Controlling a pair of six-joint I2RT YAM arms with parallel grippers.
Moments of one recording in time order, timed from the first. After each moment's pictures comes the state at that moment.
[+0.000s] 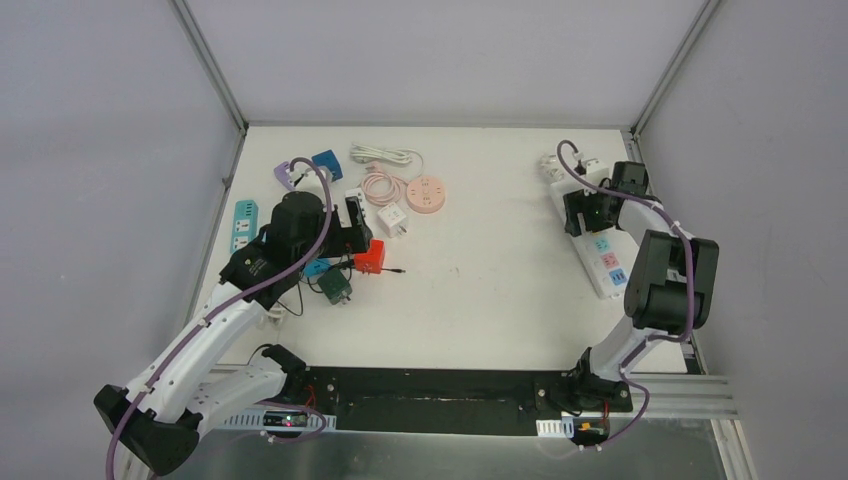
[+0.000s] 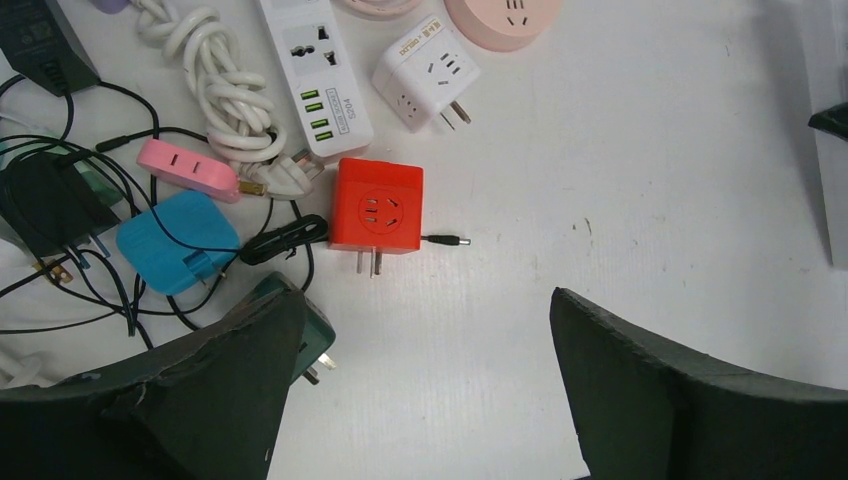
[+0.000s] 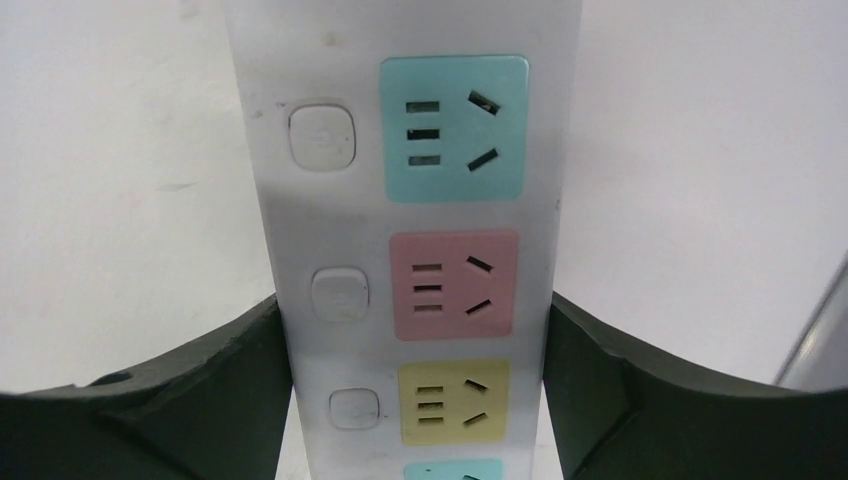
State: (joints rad) left arm -0.55 0.89 0.96 -0.54 -0.18 -0.50; right arm -0.17 1.68 1.07 -0.38 -0.31 -0.53
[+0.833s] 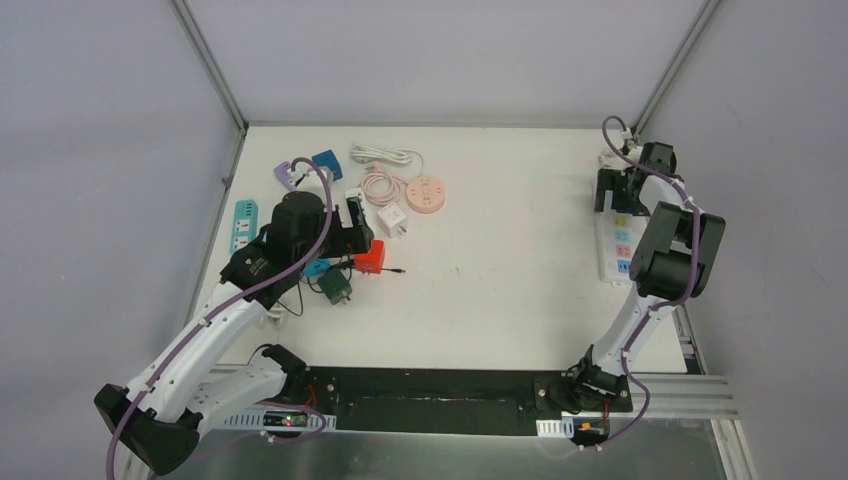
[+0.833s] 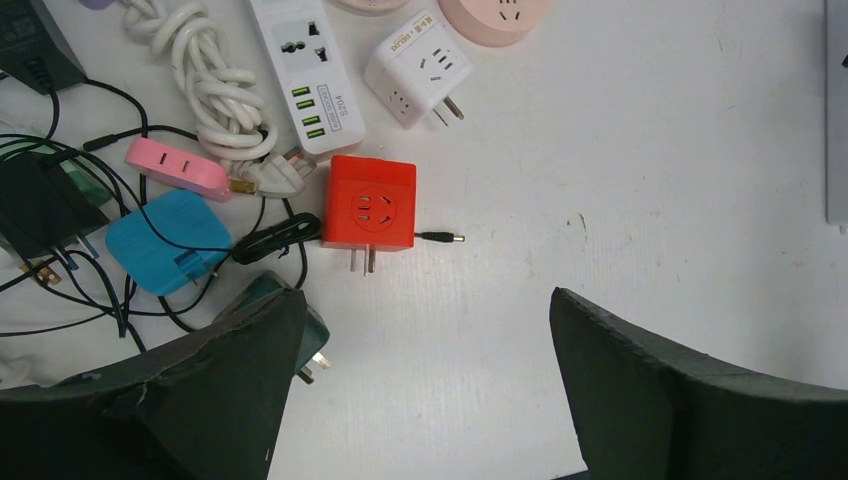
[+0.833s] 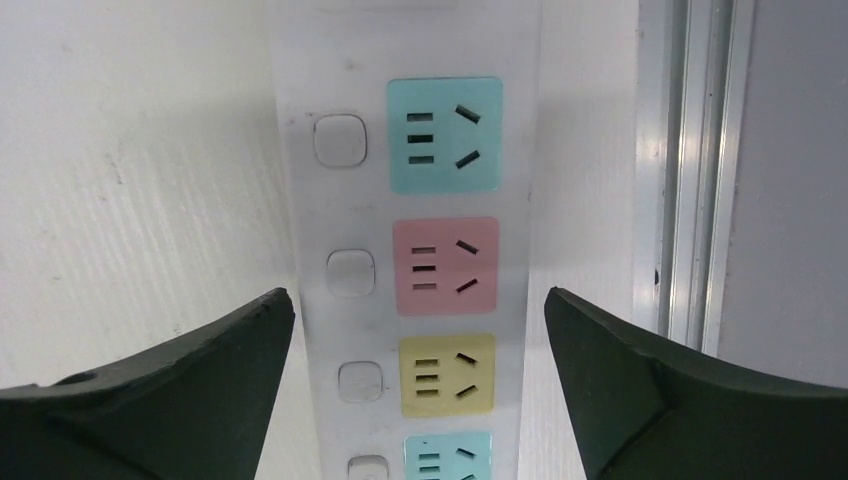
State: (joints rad) left arm -0.55 0.89 0.95 -0.53 -0.16 -0.50; right arm -0.30 1.97 1.41 -0.44 -0.05 -0.22
